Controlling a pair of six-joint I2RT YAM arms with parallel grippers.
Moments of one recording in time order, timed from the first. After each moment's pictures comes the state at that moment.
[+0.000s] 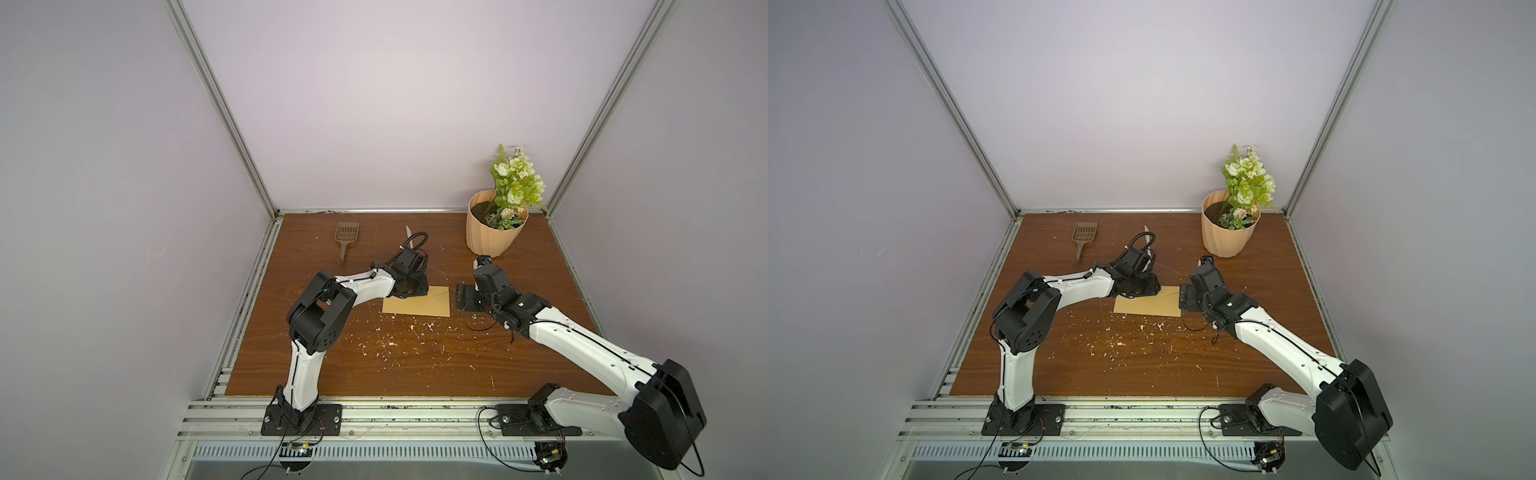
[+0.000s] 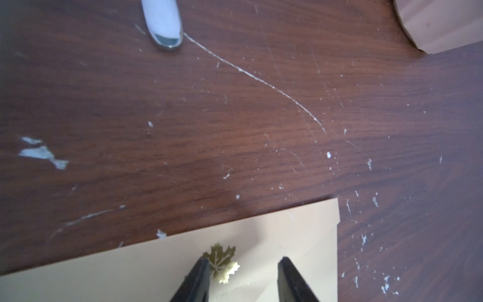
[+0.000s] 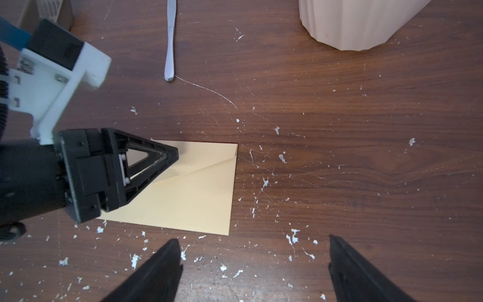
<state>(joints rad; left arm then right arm) -0.67 2.03 1.33 -0.24 0.13 -0.66 0.63 1.21 0.83 -0.42 0.34 0.46</state>
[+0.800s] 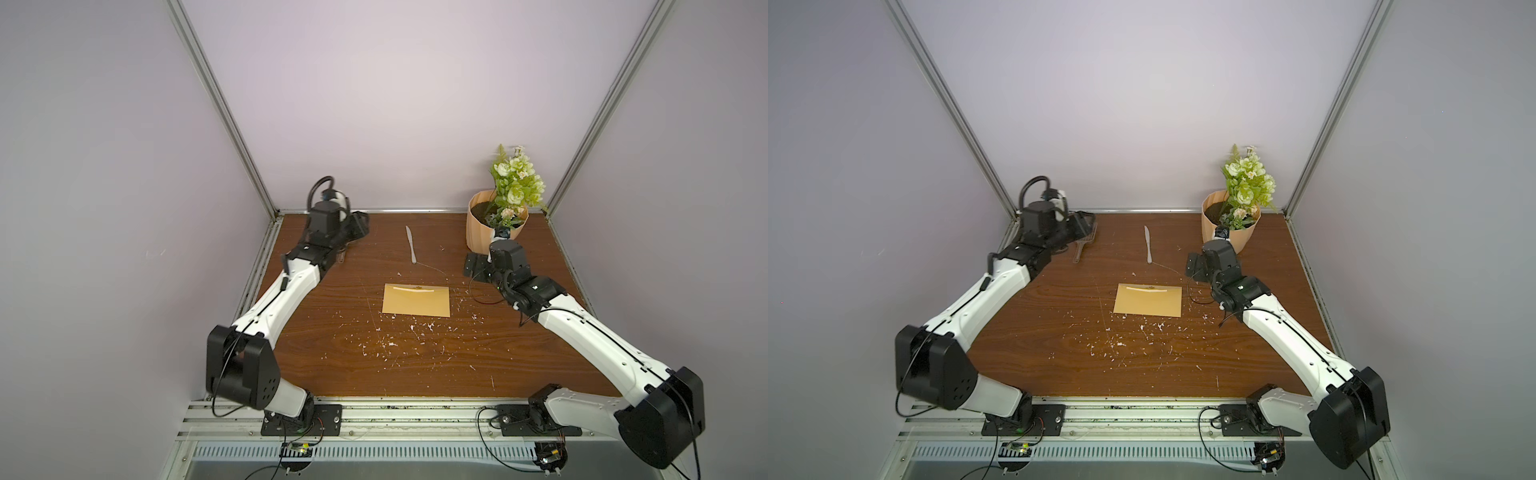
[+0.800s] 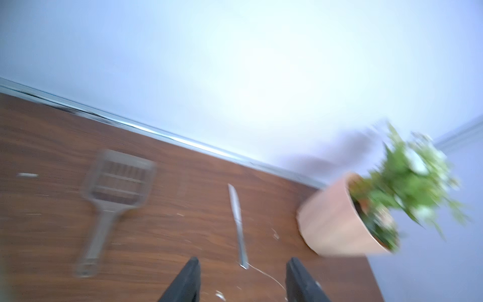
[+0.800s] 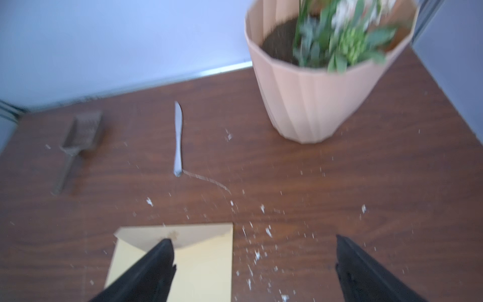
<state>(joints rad) -0.17 1.43 1.20 -0.12 0.08 -0.56 0.51 1.24 1.08 -0.36 0.42 0.37</state>
